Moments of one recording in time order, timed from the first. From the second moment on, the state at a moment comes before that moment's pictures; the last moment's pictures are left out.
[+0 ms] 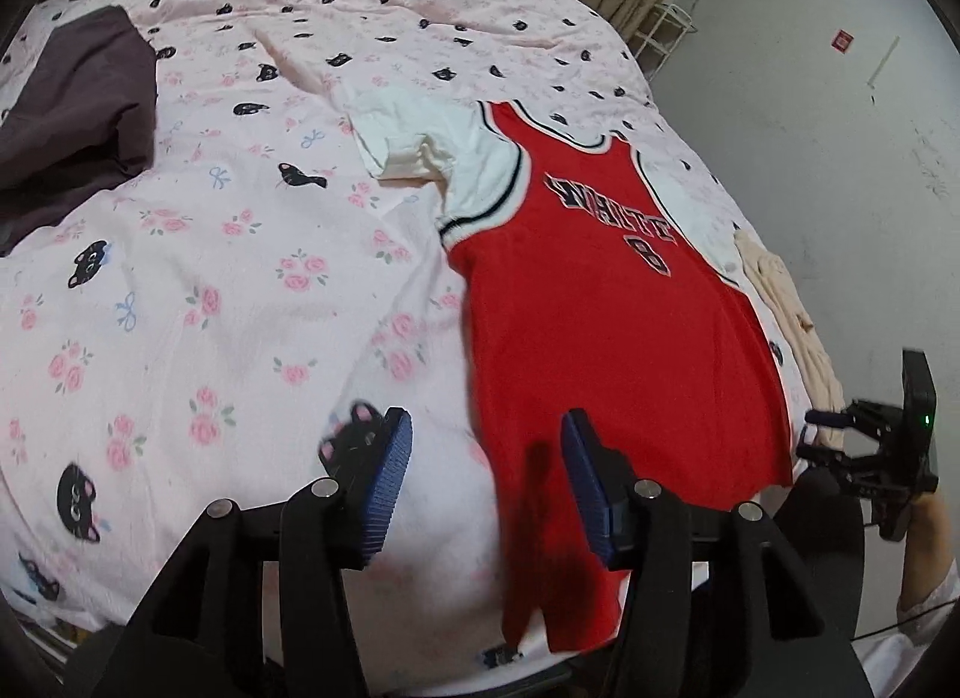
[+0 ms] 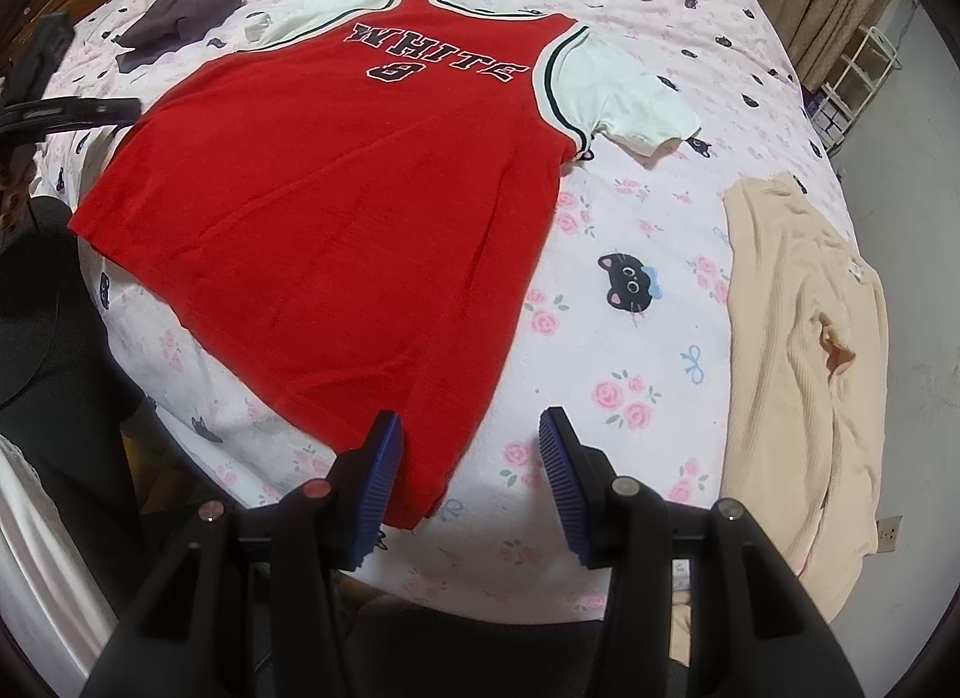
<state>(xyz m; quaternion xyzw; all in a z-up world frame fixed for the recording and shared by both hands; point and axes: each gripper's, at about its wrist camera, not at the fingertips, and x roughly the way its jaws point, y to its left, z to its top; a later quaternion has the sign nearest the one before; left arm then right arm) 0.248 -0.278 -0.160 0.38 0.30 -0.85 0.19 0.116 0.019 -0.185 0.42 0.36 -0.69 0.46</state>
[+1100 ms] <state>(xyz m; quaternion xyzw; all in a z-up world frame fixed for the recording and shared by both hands) 0.251 -0.231 -0.179 0.42 0.26 -0.84 0.23 0.119 0.018 -0.192 0.43 0.36 -0.69 0.46</state>
